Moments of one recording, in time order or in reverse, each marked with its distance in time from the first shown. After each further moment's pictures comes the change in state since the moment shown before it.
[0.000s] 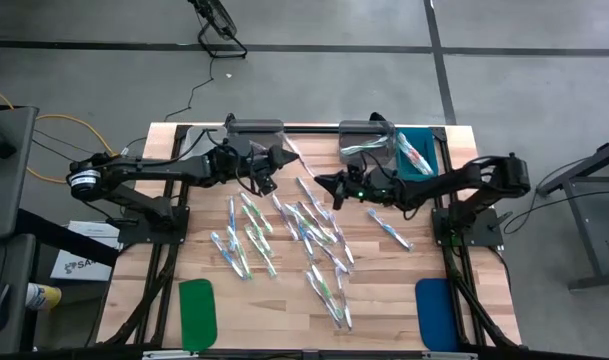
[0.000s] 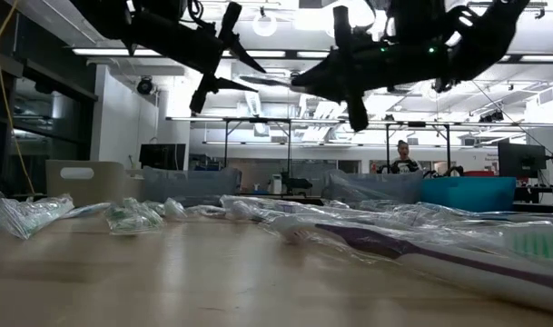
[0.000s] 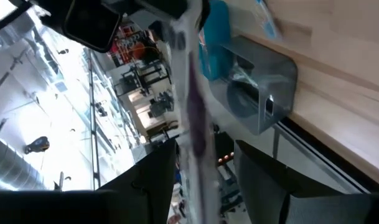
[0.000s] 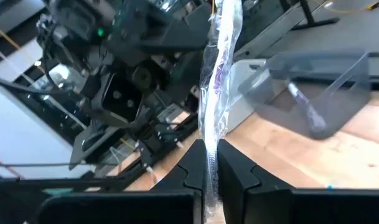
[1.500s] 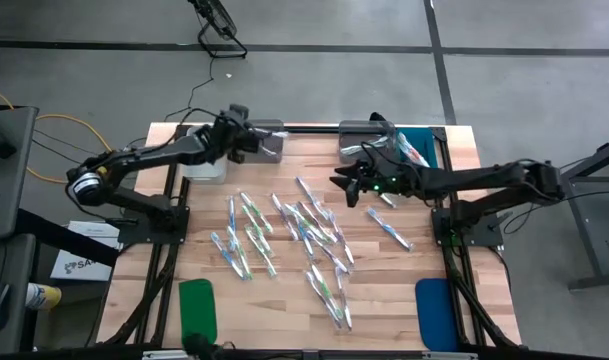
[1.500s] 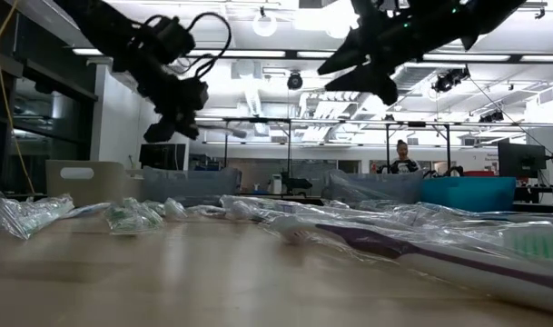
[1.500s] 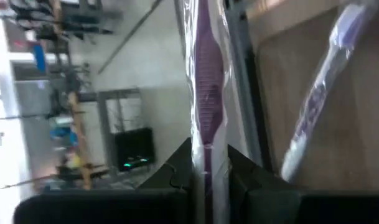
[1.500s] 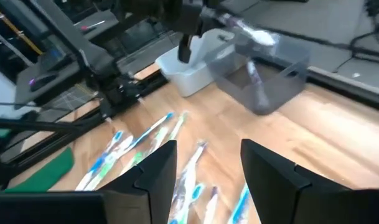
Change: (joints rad) left arm 0.364 0.000 -0.002 -0.367 -0.310 -0.709; right arm -0.033 -0.320 0.087 -0.673 -0.004 -0.168
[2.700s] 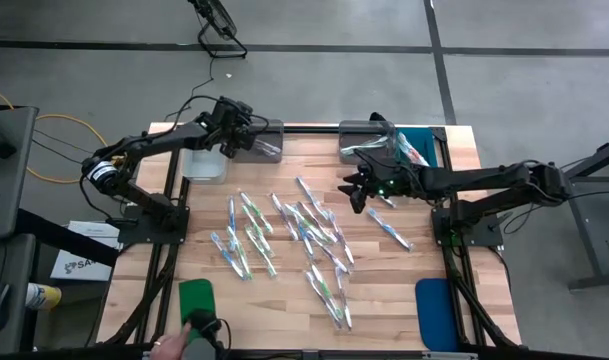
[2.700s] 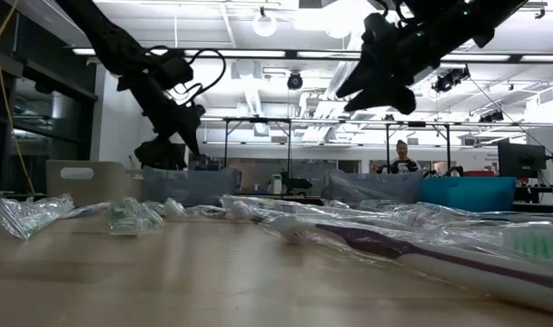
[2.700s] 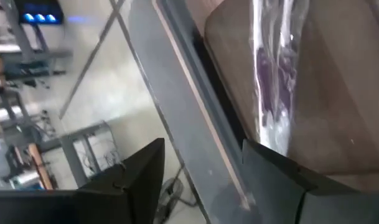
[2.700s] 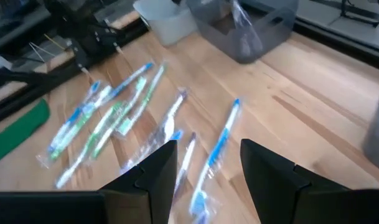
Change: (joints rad) left arm 0.200 0.148 0.066 -0.071 0.260 0.281; right arm -0.001 -0.041 0.000 -0.247 -0.029 0.004
